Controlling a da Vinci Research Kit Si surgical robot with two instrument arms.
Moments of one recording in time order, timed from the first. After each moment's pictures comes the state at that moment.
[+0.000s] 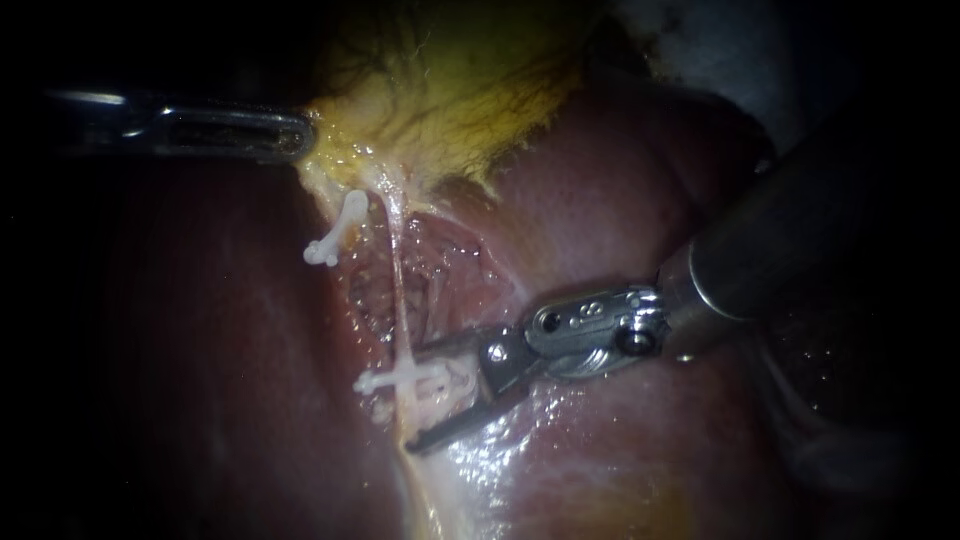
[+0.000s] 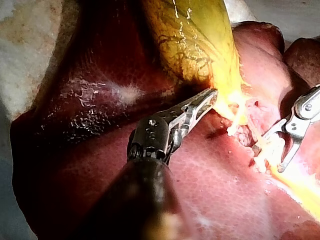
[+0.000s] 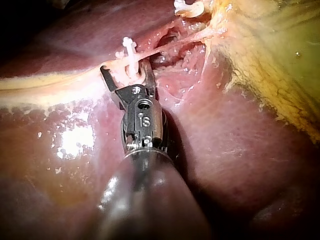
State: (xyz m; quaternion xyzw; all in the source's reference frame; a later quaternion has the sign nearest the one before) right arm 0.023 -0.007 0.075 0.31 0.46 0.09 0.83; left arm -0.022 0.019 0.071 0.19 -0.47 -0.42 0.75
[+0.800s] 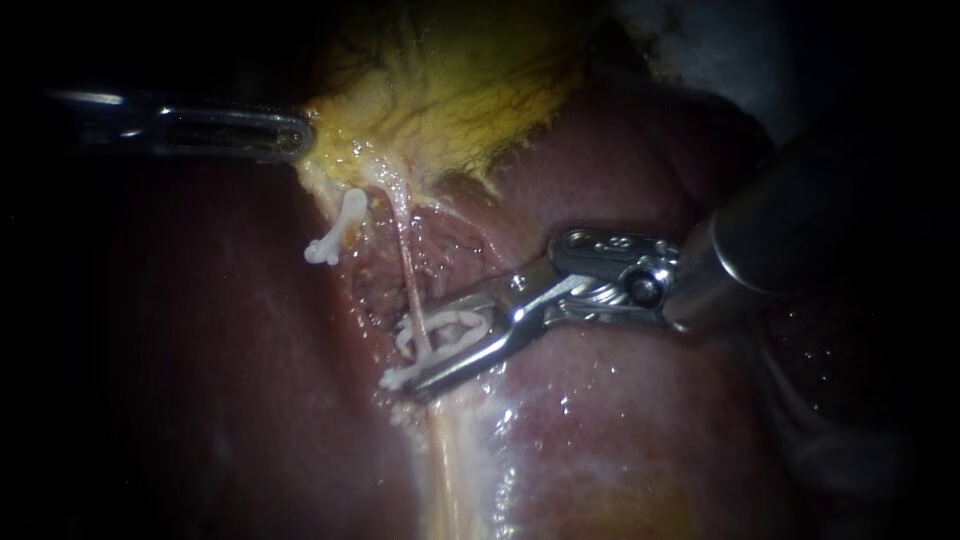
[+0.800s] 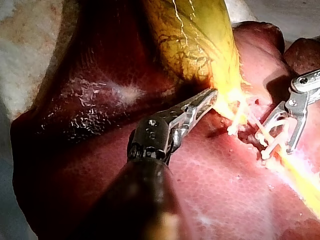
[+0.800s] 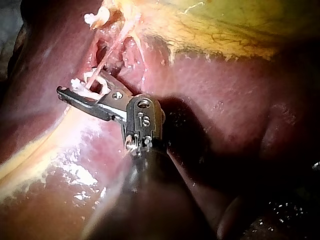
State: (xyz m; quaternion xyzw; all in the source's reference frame) right arm 0.021 -0.002 0.074 0.49 0.52 0.25 0.66; left arm -0.022 0.019 0.071 0.19 -0.47 -0.42 0.75
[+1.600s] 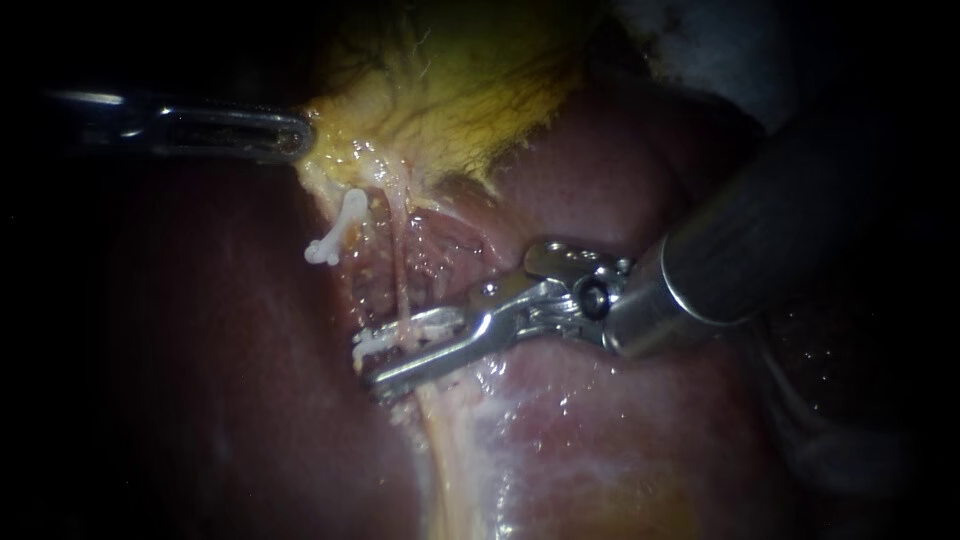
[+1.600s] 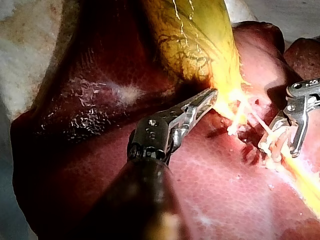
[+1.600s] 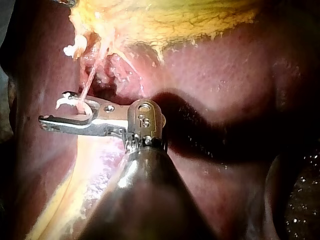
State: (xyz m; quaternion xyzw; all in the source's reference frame) right arm 0.023 -0.003 0.074 0.54 0.54 0.33 0.55; left arm -0.022 0.019 0.071 0.19 -0.47 -0.42 0.75
